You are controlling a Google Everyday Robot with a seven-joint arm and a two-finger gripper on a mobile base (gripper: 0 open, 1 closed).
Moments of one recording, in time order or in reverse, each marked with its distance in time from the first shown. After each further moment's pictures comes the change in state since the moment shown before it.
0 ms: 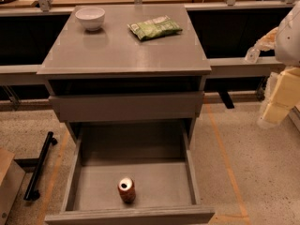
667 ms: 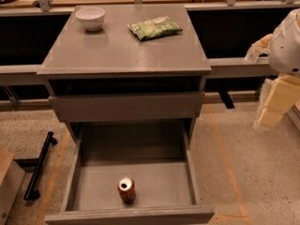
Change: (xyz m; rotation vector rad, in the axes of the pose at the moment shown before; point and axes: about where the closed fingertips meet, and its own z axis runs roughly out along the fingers) arm -0.001 -0.002 0.015 0.012 -0.014 -0.042
